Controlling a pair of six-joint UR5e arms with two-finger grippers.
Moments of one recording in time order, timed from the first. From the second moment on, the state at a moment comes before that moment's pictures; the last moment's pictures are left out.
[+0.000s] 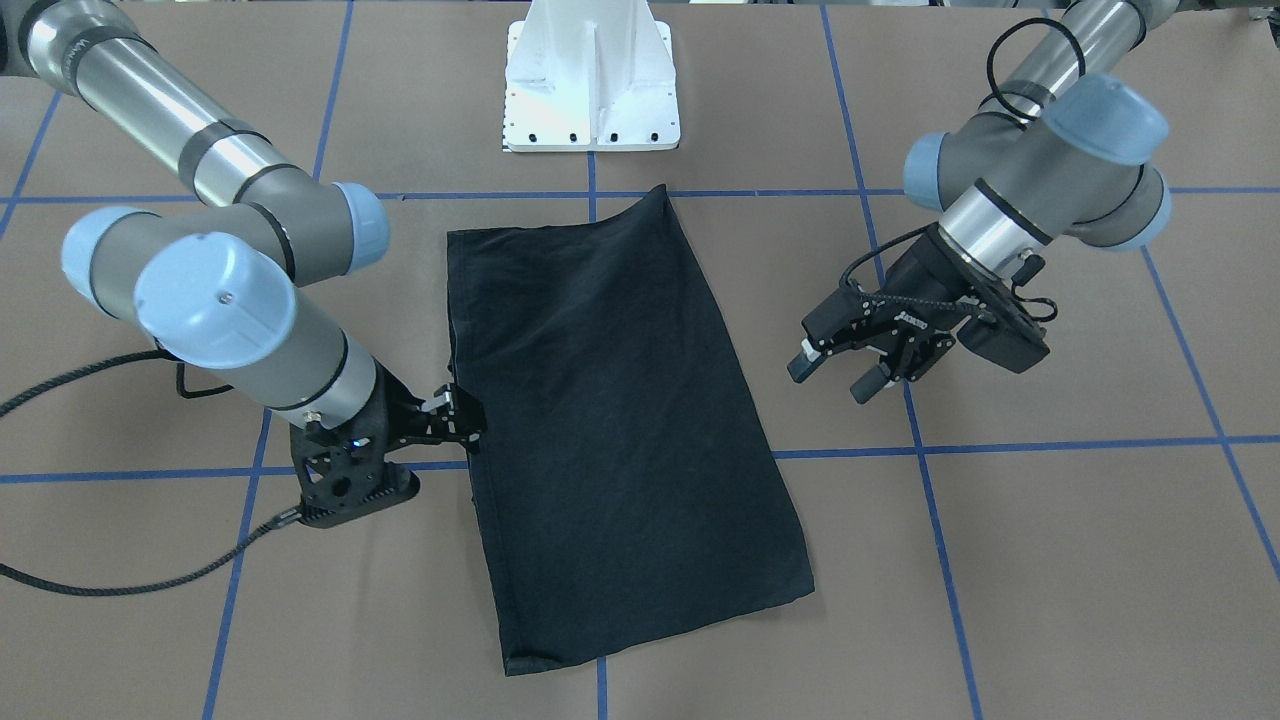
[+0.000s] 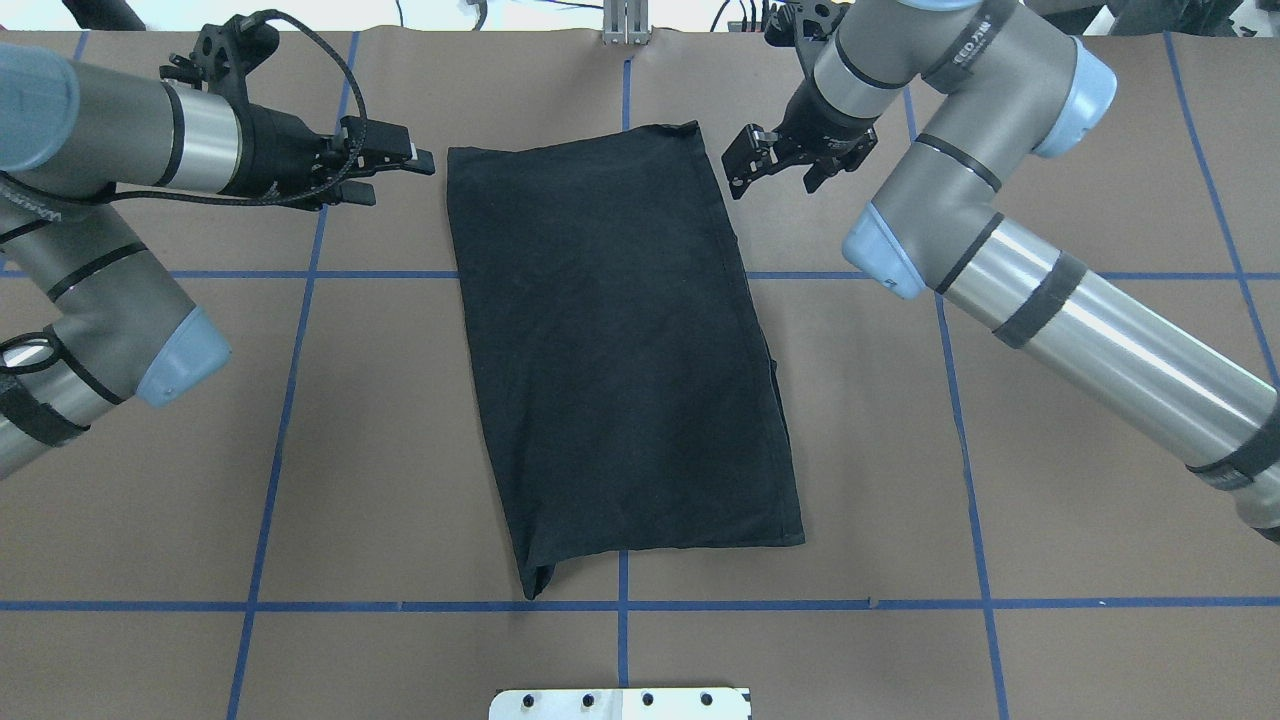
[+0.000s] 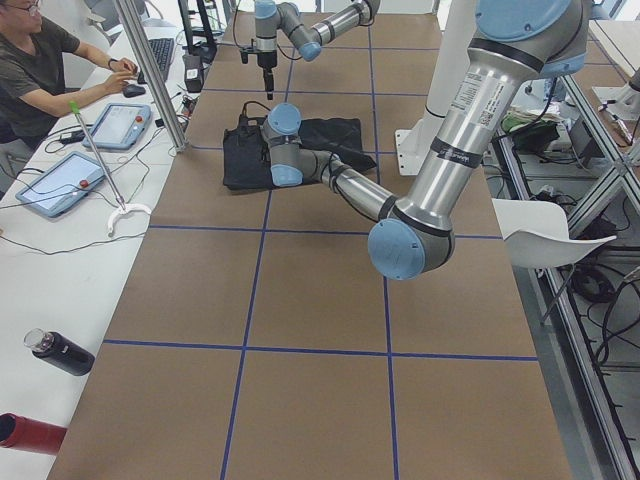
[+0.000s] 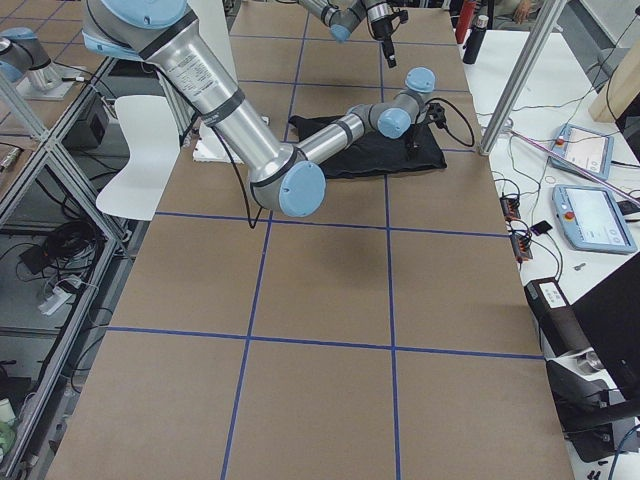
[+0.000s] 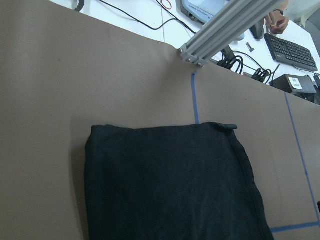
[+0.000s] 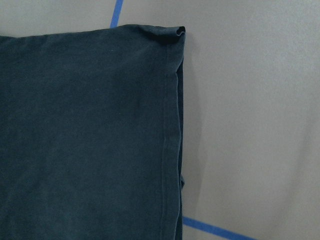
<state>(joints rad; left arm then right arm) -0.88 -1.99 -1.61 -2.54 -2.09 -1.46 0.89 -0.86 1.40 -1.27 2.26 0.82</state>
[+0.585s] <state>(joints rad) -0.56 -1.87 -1.74 -2.55 -1.92 -1.77 0.90 -1.08 1.72 -1.27 2.36 1.04</state>
